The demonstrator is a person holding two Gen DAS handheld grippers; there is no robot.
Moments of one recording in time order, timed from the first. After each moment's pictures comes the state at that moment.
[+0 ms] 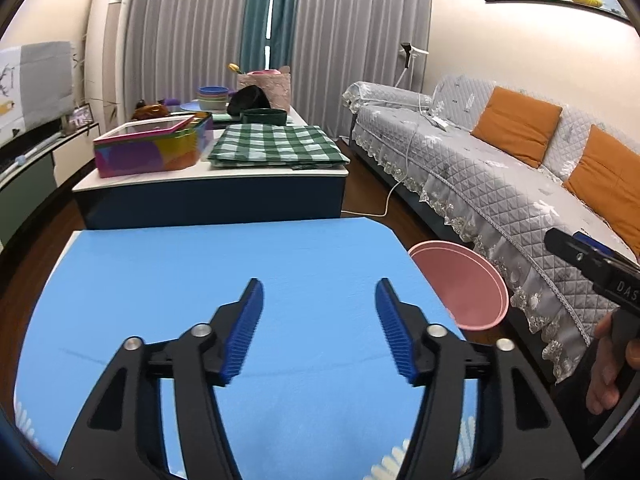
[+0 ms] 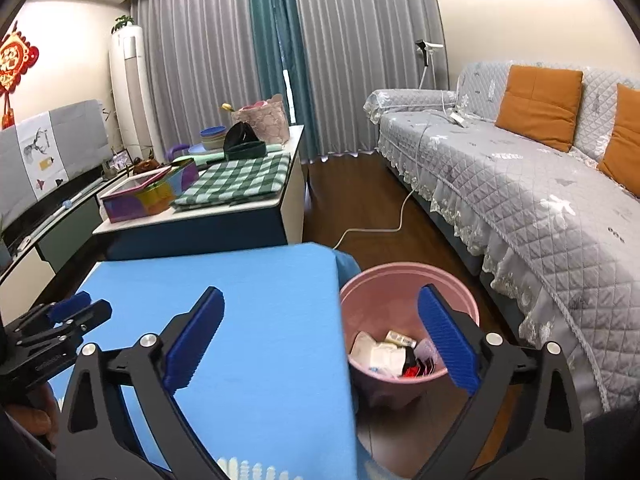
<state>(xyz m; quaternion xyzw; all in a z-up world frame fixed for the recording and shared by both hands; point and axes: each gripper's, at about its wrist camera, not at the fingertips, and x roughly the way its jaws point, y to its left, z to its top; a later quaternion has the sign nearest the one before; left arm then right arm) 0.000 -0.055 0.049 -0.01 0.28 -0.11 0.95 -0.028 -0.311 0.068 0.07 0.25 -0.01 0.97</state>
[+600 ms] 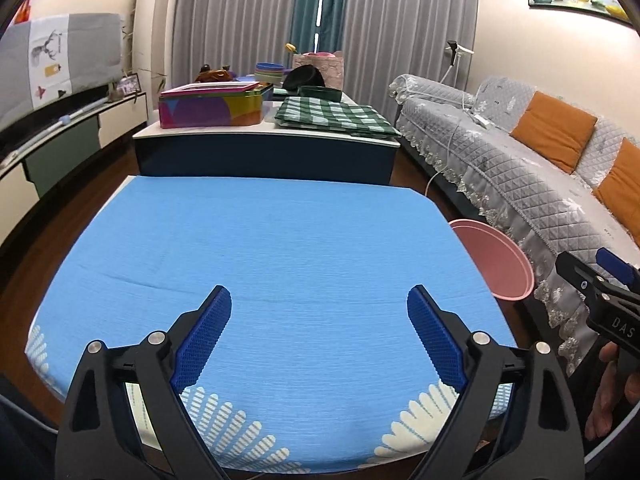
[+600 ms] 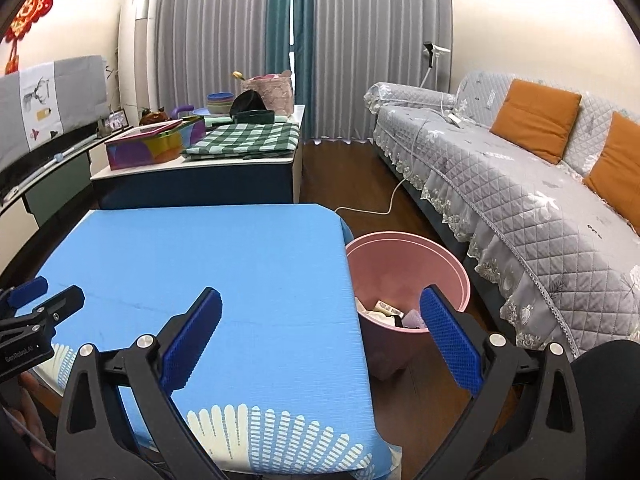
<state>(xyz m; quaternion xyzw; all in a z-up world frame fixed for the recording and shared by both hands) -0.053 -0.018 0.019 -0.04 0.31 -0.03 0.95 -0.069 -0.258 0.038 0.00 0.27 -0.03 0.96</state>
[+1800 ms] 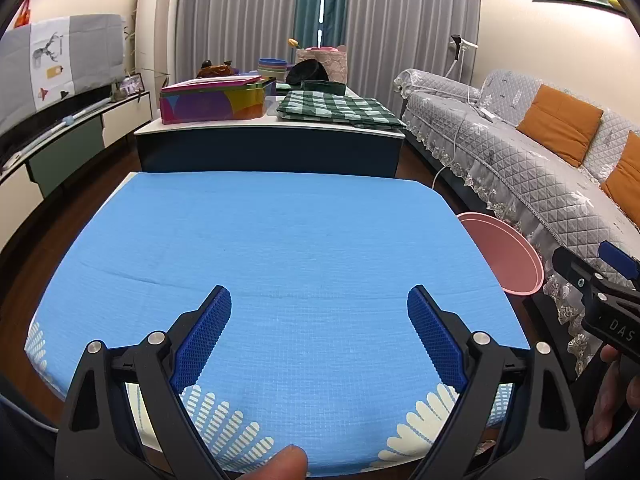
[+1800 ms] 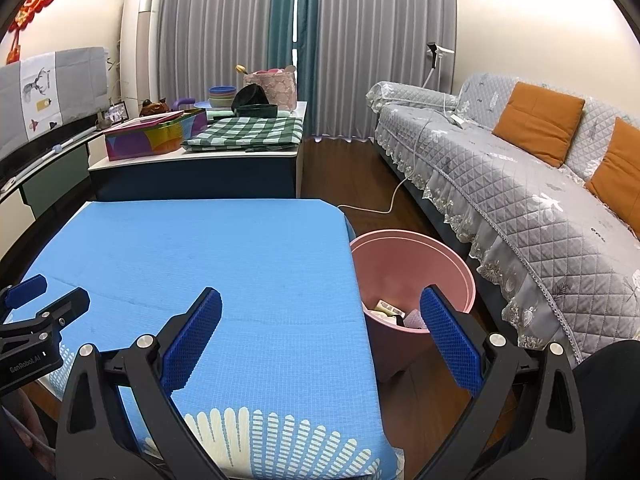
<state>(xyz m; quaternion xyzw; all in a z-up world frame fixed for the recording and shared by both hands) -0.049 -0.023 0.011 -0.03 0.31 -0.02 0.95 -0.062 -0.248 0.031 -0.01 0.27 -0.03 0.96</state>
